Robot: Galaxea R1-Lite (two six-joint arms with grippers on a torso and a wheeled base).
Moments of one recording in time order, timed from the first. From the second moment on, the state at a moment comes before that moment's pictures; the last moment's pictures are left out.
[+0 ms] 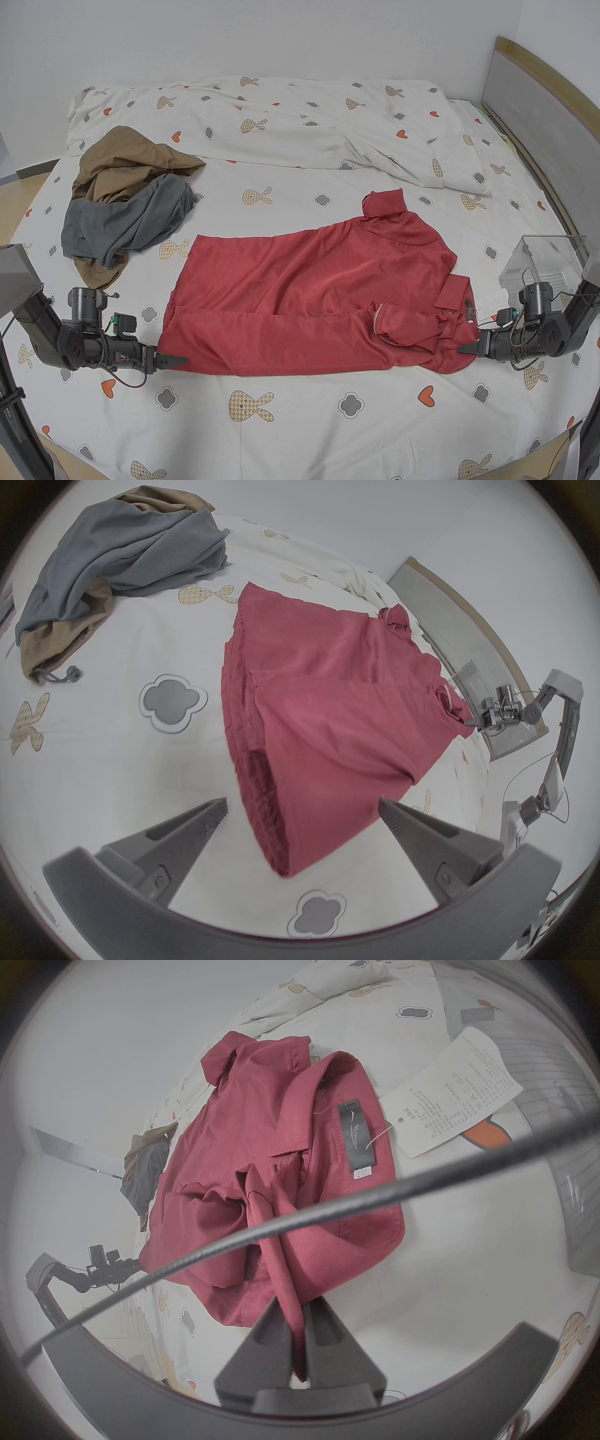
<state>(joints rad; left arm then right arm) 0.11 2.11 -0.64 -0.60 -0.60 0.20 -0.10 2.09 -0.60 -0.59 0.56 0.20</state>
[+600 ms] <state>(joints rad) 0.03 2.17 -0.70 -0.64 -0.60 0.09 -0.10 2.10 -0.61 -0.59 0.56 0.20</state>
